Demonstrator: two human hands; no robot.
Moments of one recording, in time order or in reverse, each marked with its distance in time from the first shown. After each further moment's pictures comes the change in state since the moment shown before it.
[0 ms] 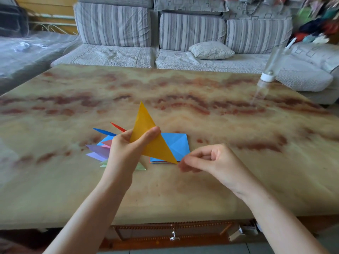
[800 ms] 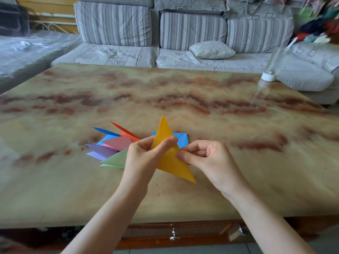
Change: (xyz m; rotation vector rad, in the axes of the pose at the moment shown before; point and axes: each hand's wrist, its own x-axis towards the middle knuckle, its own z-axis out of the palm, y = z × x) left_hand -0.018 -0.008 0.018 0.004 -0.114 0.002; right_hand 0.006 -0.002 0.020 0.073 0.183 -0.078
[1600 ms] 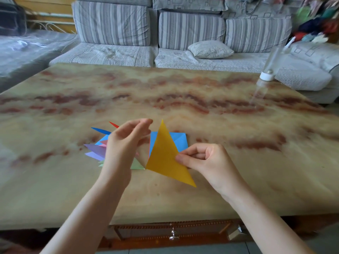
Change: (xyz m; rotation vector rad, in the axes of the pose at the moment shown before) left_hand 0.022 0.009 -0.022 -0.117 0.089 0.099; right_hand -0.002 0.006 -0.001 -0.007 0.010 0.026
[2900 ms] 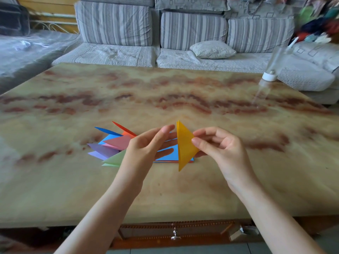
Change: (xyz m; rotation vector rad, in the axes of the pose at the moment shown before) left_hand -0.019 -0.003 0.011 -0.012 -0.298 -0.071; right_hand 0.011 -0.003 -0.010 0.208 0.127 -0.231
